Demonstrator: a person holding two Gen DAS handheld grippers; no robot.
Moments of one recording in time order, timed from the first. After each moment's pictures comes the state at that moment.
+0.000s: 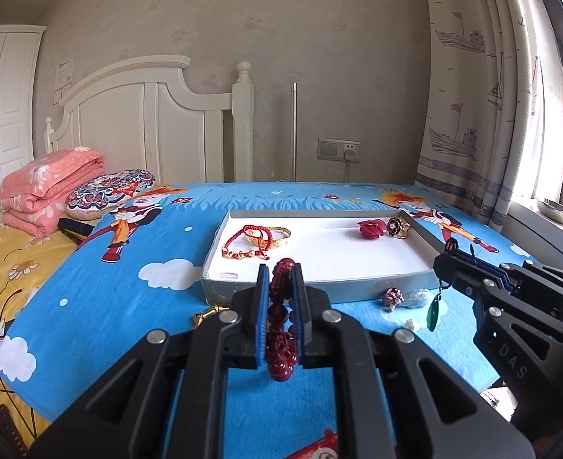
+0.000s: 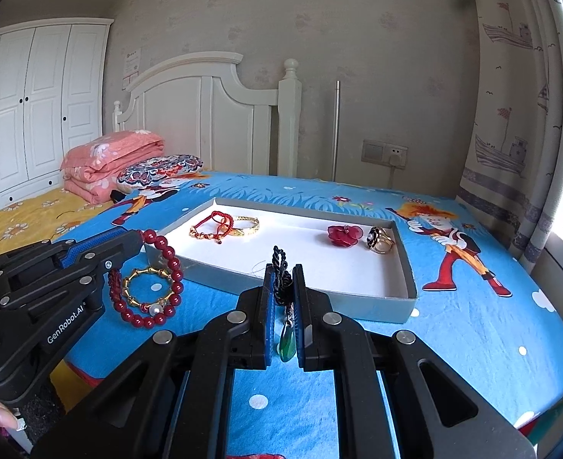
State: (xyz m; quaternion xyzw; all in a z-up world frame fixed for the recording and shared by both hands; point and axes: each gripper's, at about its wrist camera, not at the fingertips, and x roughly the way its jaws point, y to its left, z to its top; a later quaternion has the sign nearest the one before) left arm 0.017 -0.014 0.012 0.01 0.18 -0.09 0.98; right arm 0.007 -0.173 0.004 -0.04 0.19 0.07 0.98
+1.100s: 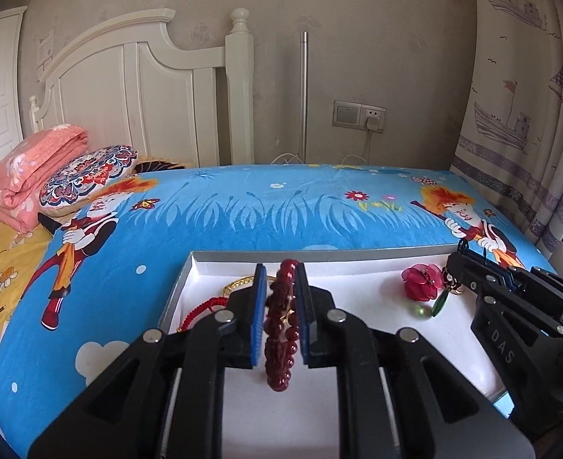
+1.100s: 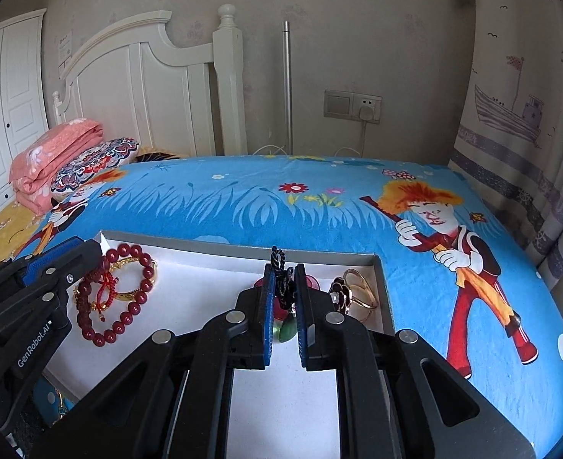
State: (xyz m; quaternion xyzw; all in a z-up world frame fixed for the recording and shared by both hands) left arm 0.207 -0.053 0.025 0.02 0.28 -0.07 0.96; right arm 0.189 -0.220 0.008 0.00 0.29 0.00 0.96
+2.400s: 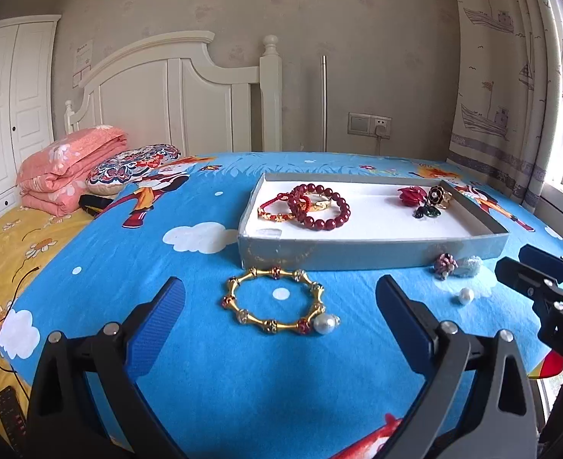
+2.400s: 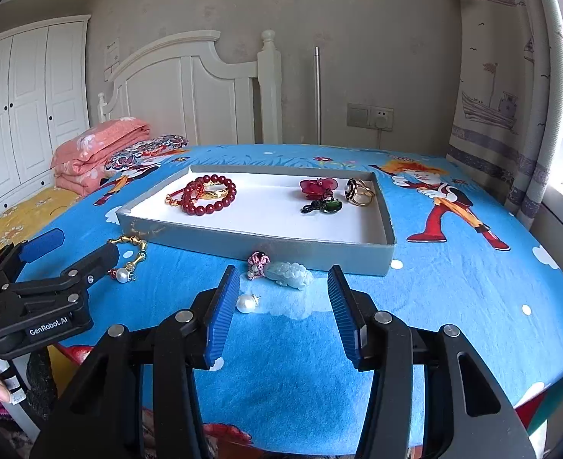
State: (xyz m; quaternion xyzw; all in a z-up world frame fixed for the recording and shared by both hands) left arm 0.028 0.006 -0.026 0.02 0.22 -0.04 0.97; right arm 0.014 -0.207 -0.024 -0.01 0.24 0.06 0.97
